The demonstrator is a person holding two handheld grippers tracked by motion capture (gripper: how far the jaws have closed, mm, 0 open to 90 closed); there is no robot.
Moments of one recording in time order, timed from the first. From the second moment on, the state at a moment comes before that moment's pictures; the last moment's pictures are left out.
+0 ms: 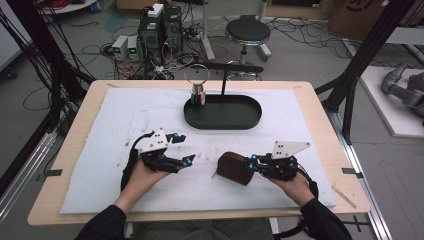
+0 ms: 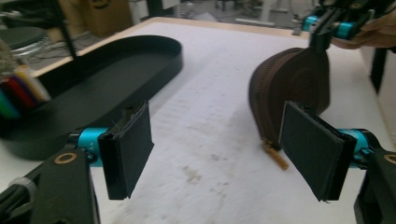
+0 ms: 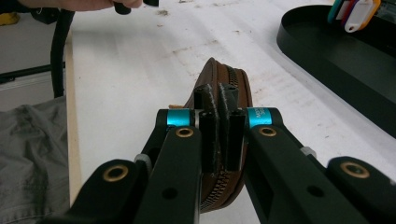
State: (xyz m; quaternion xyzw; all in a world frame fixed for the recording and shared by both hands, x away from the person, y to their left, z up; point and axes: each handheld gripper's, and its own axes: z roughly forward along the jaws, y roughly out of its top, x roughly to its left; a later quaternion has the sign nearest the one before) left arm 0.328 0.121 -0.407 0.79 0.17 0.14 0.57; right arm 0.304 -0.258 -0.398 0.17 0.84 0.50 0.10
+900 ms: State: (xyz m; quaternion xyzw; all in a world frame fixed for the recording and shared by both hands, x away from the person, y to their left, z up) left arm 0.344 0.044 -0.422 0.84 0.09 0.02 0.53; right arm 0.301 -0.260 -0.397 0.11 0.86 0.50 0.06
